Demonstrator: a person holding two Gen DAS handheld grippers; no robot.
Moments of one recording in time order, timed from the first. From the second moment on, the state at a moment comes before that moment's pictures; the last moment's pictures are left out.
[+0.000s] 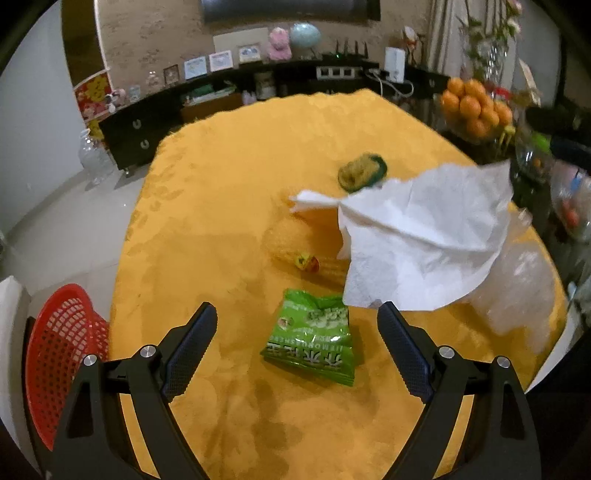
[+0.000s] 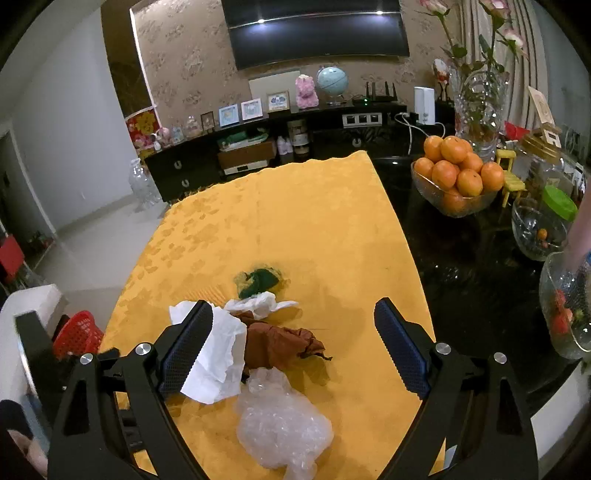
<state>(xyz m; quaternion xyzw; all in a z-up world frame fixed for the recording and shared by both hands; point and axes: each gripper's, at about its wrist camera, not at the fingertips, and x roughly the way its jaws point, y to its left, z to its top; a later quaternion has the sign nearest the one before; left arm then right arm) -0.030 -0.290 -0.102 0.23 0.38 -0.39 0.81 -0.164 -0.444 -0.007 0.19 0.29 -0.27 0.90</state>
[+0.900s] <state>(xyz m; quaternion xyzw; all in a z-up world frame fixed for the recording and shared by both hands) 0.001 -0.261 -0.084 0.17 0.39 -0.36 0.83 -0.148 -0.438 -0.020 0.18 0.31 -0.24 0.90</state>
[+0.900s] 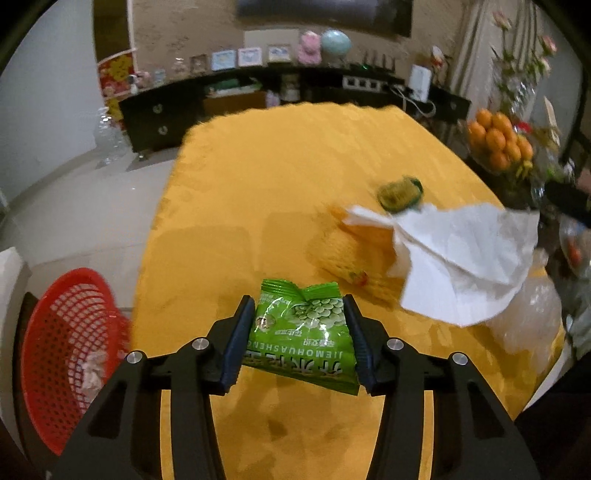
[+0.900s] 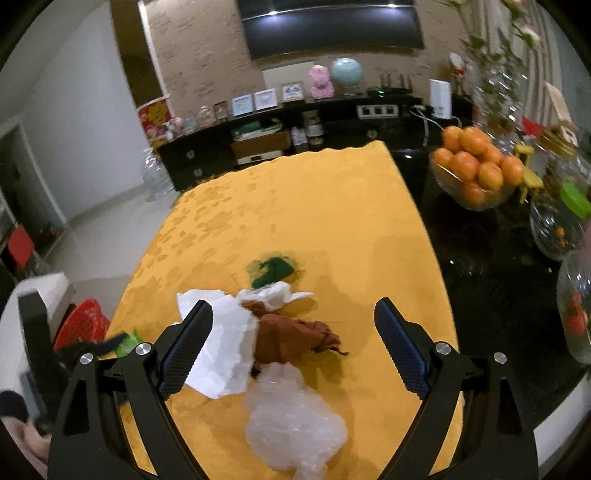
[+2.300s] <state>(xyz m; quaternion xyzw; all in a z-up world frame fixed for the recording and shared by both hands) 0.024 -0.198 -0.022 0.11 0.33 -0.31 0.88 -0.093 -0.387 -0.019 0.15 0.34 -0.13 0.92</state>
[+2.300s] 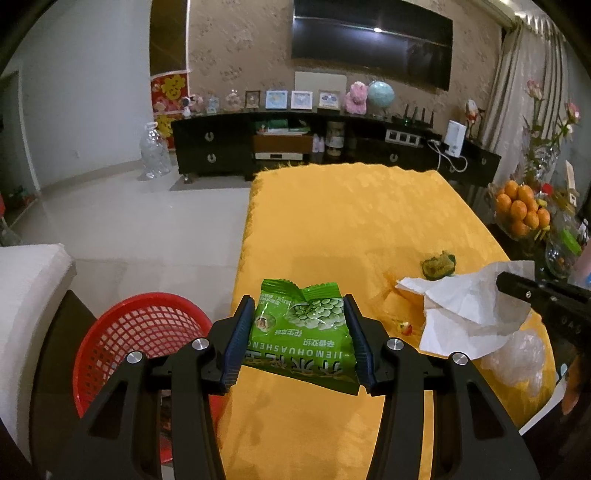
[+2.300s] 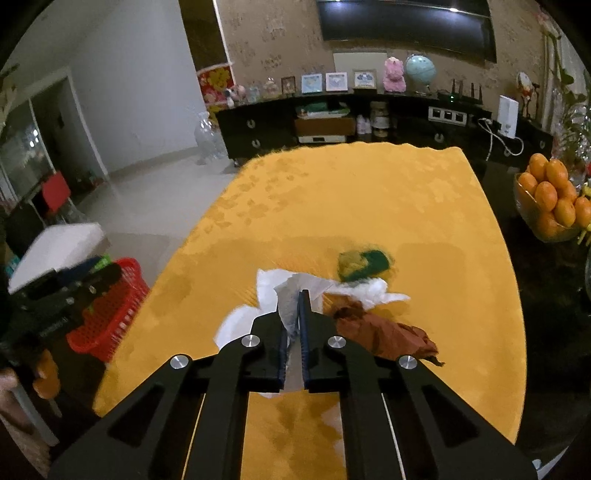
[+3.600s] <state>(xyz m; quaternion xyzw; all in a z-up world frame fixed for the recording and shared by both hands) 0.100 -0.046 -0.019 0.02 0.35 -0.14 0.92 0.029 -0.269 0.005 0.05 0.38 0.01 0.92</state>
